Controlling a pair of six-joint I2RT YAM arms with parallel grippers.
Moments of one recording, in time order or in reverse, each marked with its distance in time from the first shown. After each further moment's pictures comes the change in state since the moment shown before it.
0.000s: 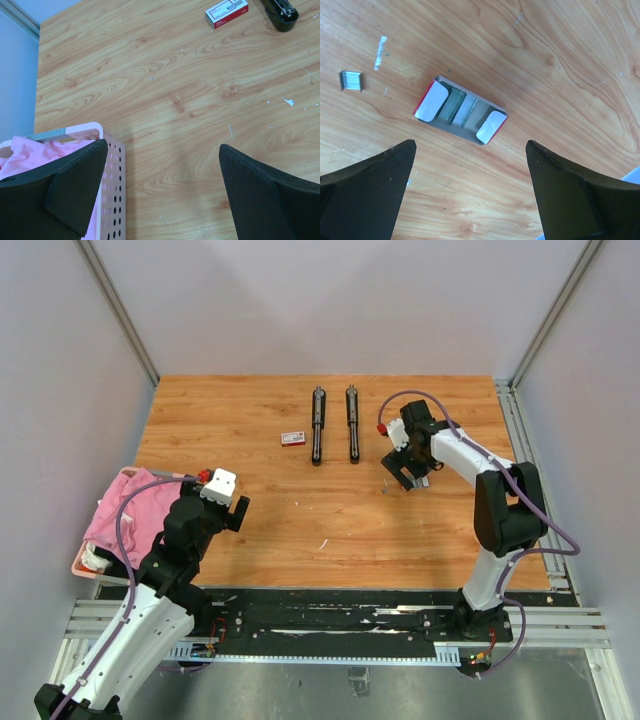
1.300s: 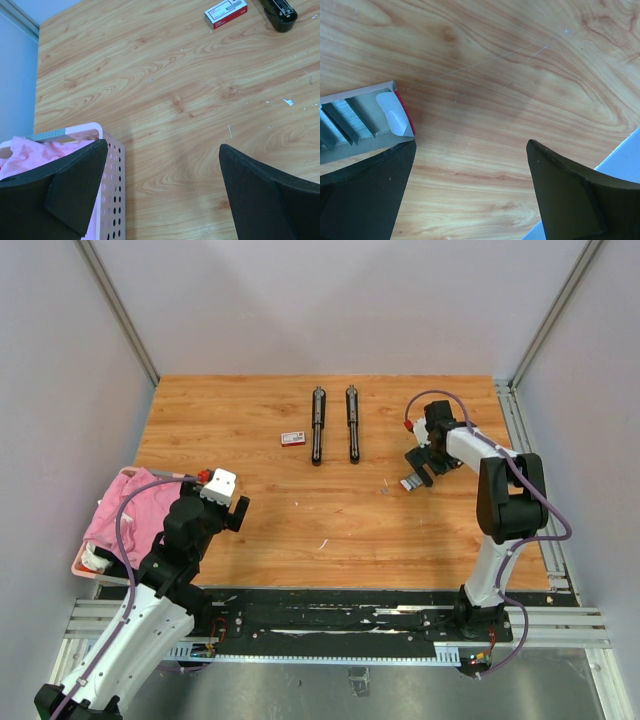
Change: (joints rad) left arm 0.000 -0.002 0.000 0.000 0.002 0.000; right arm -0.153 0.088 -0.004 0.080 0.110 -0.019
